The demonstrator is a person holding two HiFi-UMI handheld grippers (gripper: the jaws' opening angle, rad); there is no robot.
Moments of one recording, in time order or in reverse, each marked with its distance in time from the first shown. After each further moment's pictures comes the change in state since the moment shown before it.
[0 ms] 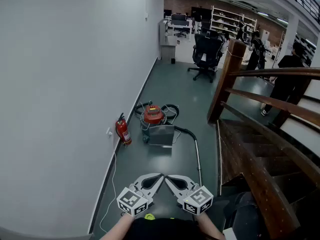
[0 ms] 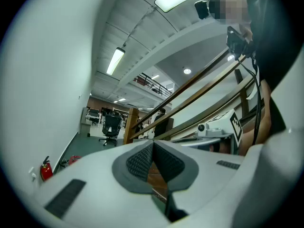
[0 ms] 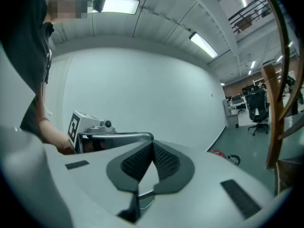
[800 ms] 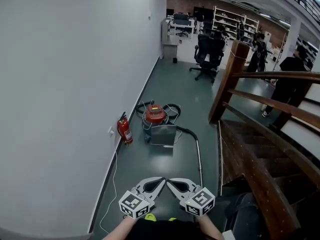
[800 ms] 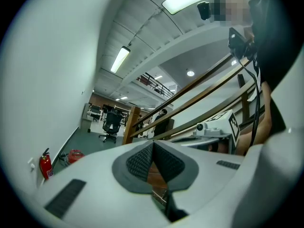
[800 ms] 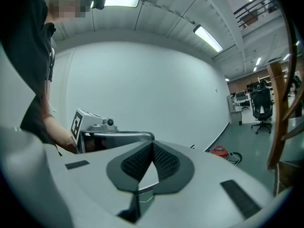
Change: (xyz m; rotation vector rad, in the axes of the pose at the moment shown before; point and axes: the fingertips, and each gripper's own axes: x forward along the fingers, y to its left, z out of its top) left arm -0.017 0.002 -0.014 -0.065 0.001 0.004; right arm 0.007 0.015 -0.015 -0.018 0.078 0.043
